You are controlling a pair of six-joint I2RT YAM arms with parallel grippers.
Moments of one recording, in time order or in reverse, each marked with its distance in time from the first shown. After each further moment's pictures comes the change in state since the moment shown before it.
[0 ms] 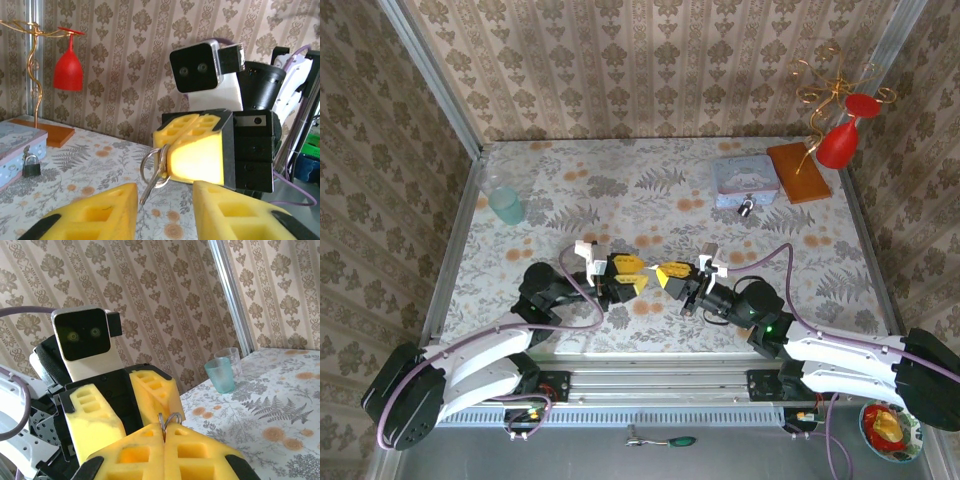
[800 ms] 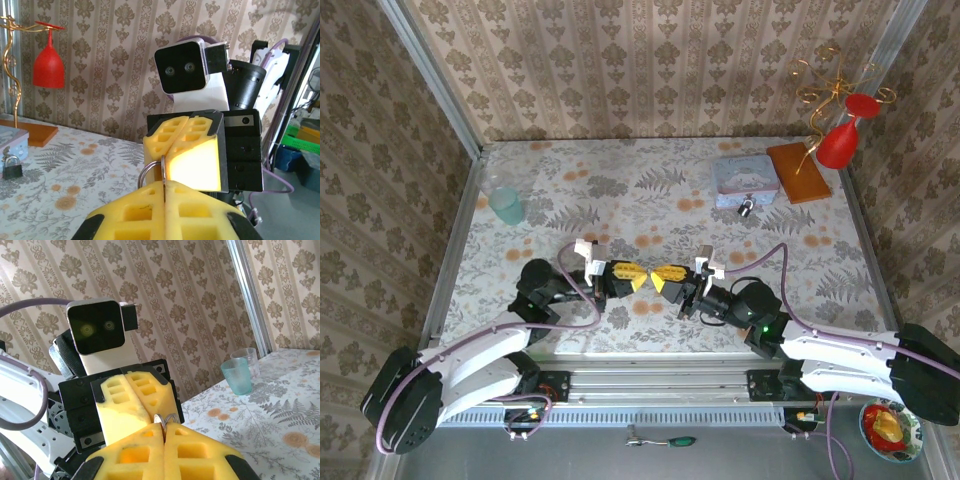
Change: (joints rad) left arm 0.019 -0.021 0.027 -0.058 0.098 -0.004; right arm 0.017 0.038 0.007 0.051 -0.032 0.011
